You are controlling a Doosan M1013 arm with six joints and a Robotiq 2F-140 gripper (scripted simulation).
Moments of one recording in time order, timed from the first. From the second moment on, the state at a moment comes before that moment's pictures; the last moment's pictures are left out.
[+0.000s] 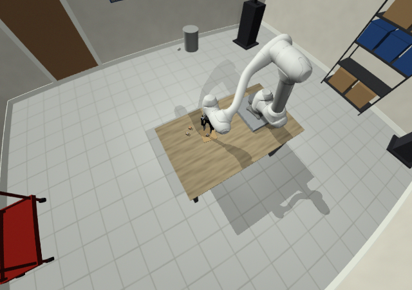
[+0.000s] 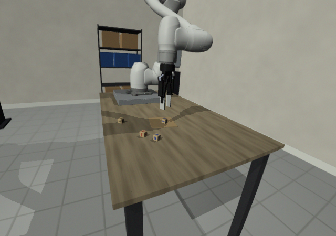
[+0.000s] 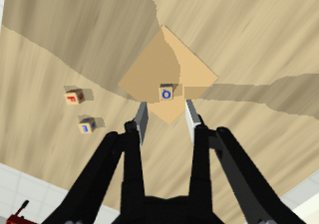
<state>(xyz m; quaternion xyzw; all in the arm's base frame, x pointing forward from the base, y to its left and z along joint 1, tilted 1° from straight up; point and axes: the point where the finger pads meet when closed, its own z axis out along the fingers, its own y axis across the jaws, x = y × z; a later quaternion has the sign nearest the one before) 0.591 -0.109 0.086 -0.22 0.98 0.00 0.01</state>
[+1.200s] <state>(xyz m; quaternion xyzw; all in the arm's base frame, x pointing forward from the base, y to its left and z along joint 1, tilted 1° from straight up) 0.593 -0.110 0.052 -0.22 0.98 0.00 0.01</state>
